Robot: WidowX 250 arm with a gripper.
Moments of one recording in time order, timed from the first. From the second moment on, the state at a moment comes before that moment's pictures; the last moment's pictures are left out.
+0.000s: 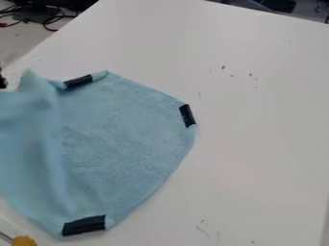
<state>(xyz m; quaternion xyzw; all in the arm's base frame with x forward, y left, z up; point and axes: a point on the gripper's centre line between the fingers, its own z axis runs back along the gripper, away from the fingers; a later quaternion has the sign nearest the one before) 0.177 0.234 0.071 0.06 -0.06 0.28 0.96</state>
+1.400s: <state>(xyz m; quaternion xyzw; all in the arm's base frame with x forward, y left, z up) 0.156 0.235 0.075 0.11 0.00 0.26 0.96</state>
